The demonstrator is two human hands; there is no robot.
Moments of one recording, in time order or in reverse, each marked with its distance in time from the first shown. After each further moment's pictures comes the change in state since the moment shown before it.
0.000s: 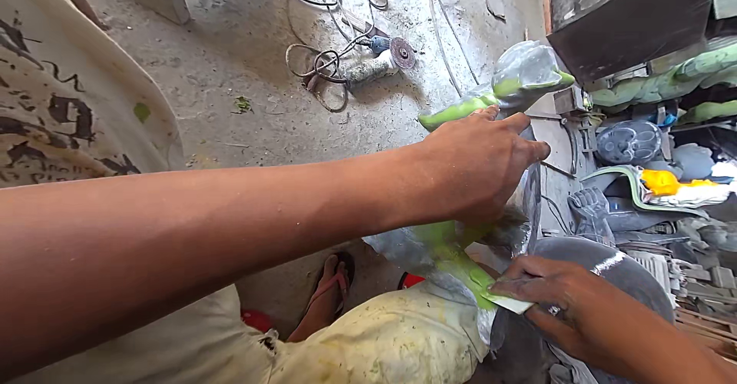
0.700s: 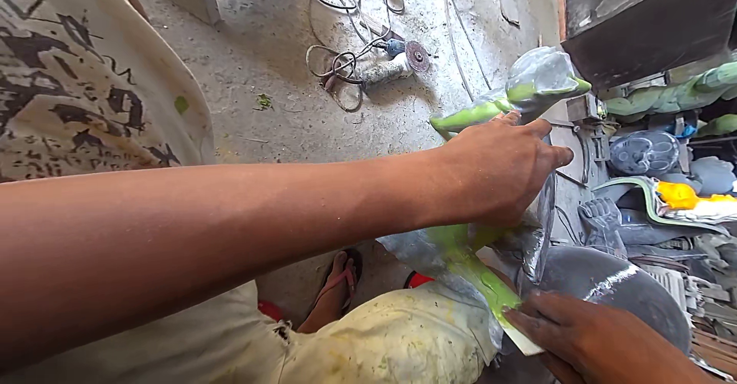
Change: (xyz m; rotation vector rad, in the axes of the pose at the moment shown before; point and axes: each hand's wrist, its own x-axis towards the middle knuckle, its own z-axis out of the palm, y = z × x) left_hand -0.001 0.003 0.002 -0.011 0.026 0.004; right_hand -0.007 -0.054 -0.010 -0.241 -0.174 0.045
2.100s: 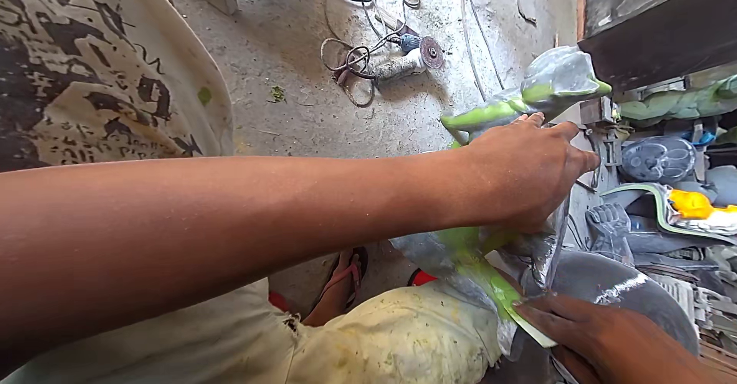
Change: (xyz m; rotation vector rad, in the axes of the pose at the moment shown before) left_hand 0.001 0.000 -0.002 -0.034 -0.013 0.000; right_hand 0.002 0.011 0.002 0.072 -0.006 0.033
